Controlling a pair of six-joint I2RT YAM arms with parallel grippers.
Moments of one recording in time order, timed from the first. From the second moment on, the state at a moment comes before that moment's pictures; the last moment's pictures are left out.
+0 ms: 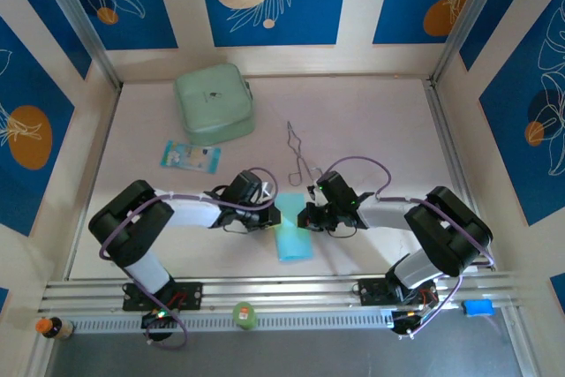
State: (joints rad) left arm -0.77 1.65 0.63 0.11 0.47 -0.94; right arm 0.66 1.50 0.50 -0.01 -0.48 0.78
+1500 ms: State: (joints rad) left arm -0.67 1.77 0.78 0.09 0.56 -0.88; right arm 0.66 1.50 0.50 0.00 -0.48 0.79
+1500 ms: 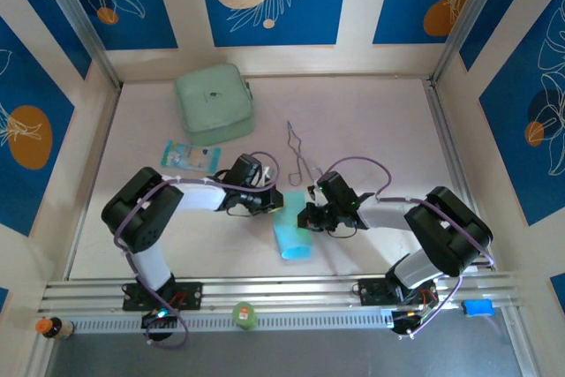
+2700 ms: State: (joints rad) left arm -0.57 1.83 0.82 0.07 0.59 -0.86; right arm 0.66 1.50 0.50 0.00 -0.48 0.79
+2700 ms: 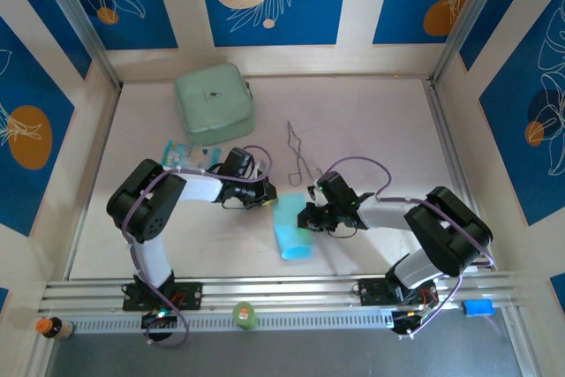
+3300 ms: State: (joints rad) left arm -0.55 1.83 0.94 -0.12 0.47 -0.83; right arm 0.66 1.50 0.49 0.01 -0.47 0.81
